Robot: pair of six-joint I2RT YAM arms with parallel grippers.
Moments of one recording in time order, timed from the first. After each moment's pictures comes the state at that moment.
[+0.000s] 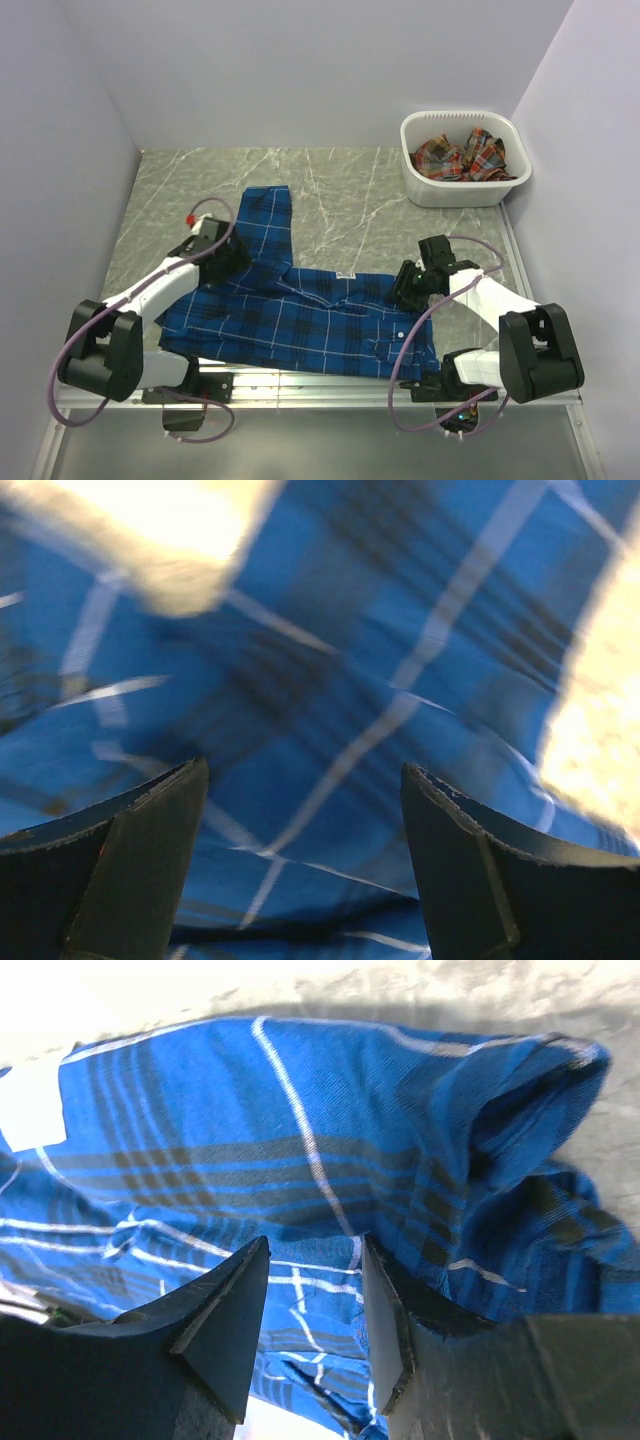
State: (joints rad) left arm -0.33 1.30 0.72 -0.38 -0.20 -0.76; right arm 0.21 1.27 0.55 -0.46 -0.30 0.69
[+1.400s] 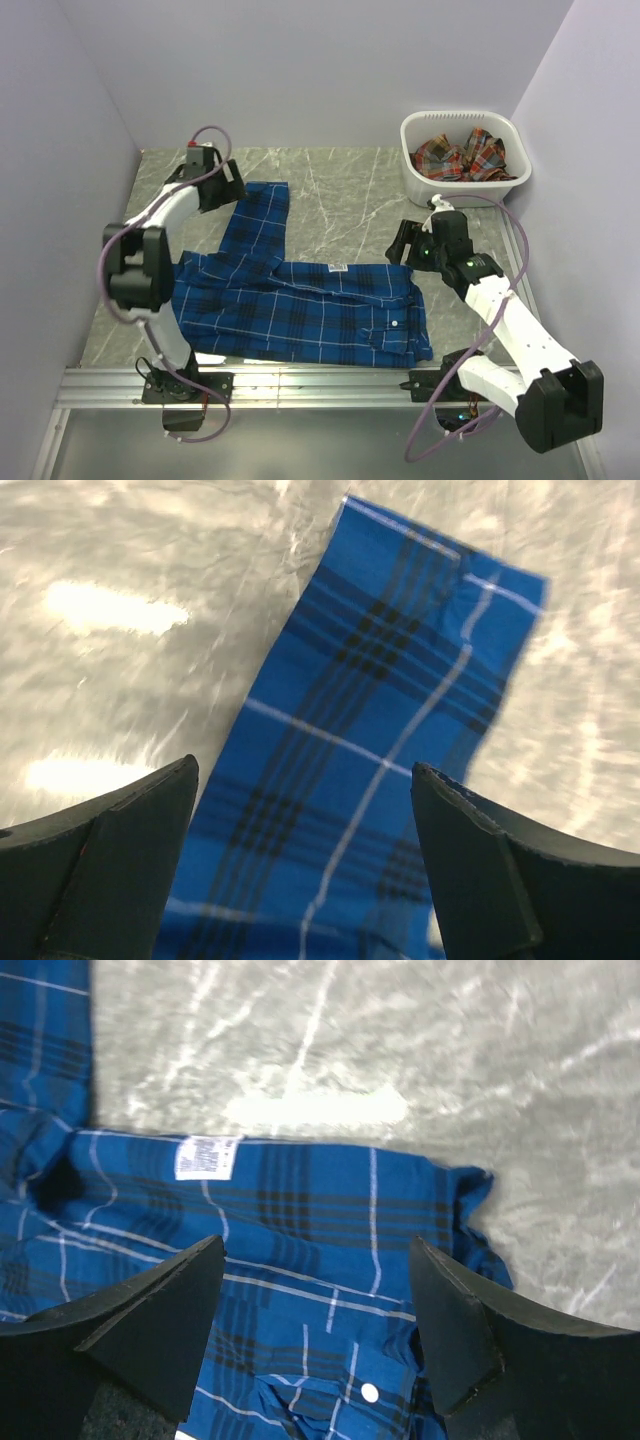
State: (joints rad) left arm -0.07 1.80 1.36 -0.35 0.03 -0.44; right arm 0.27 1.03 0.75 -0.45 -0.09 0.45
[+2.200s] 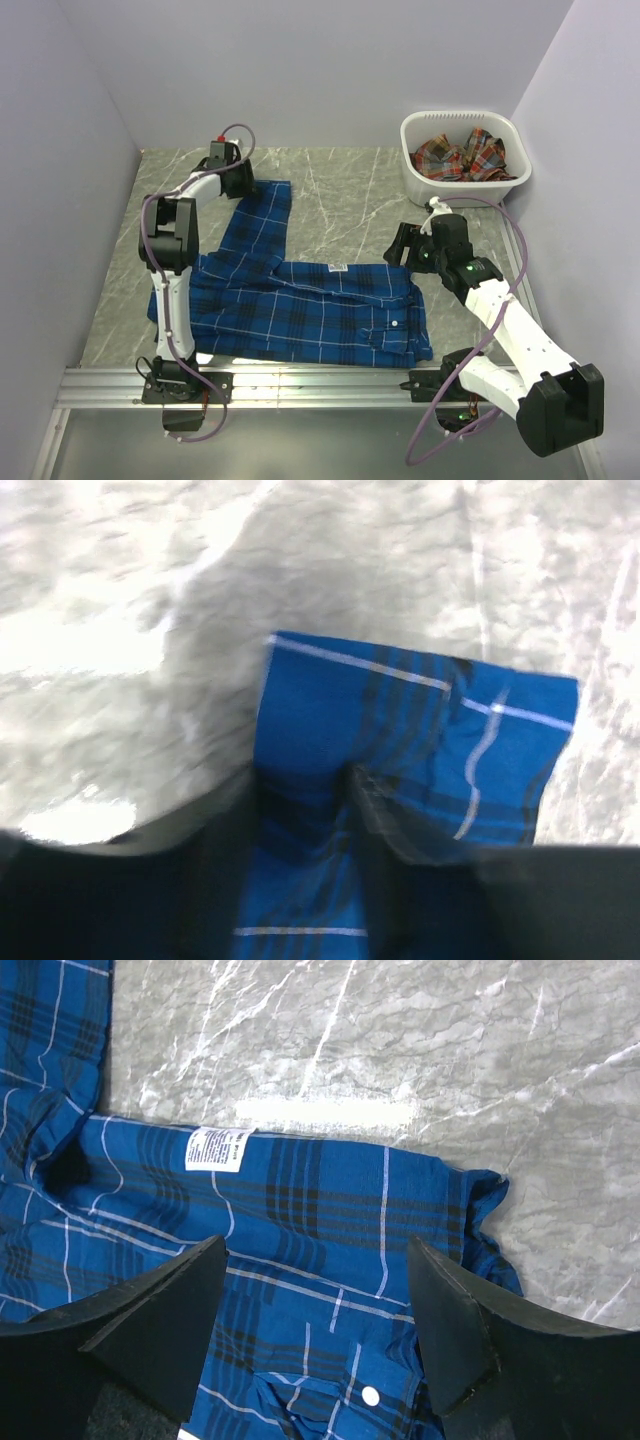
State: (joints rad) left arm -0.11 2.26 1.72 -0.26 0.14 -0.31; right arm 0.28 1.00 0.71 -0.41 -0.12 0.43
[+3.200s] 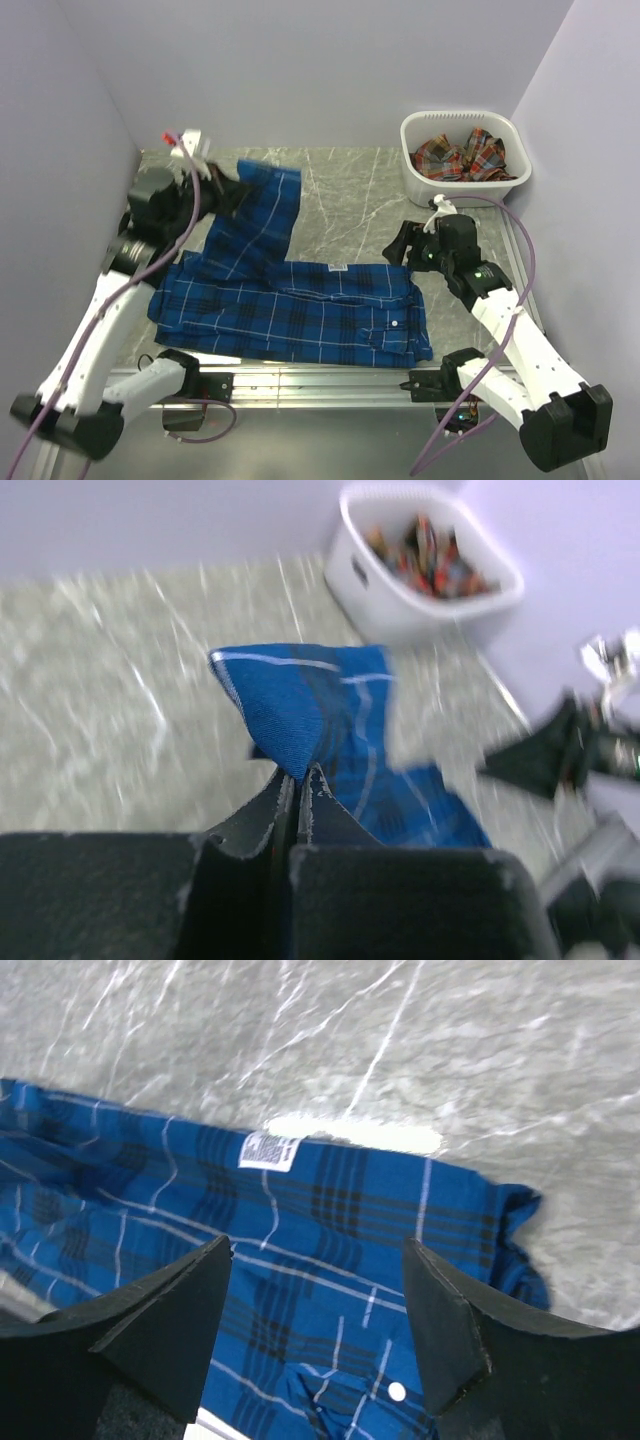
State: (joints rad) left arm -0.33 1.03 1.22 -0.32 0.25 -0.34; right arm 0.28 0.91 0.73 -0.42 -0.18 0.44
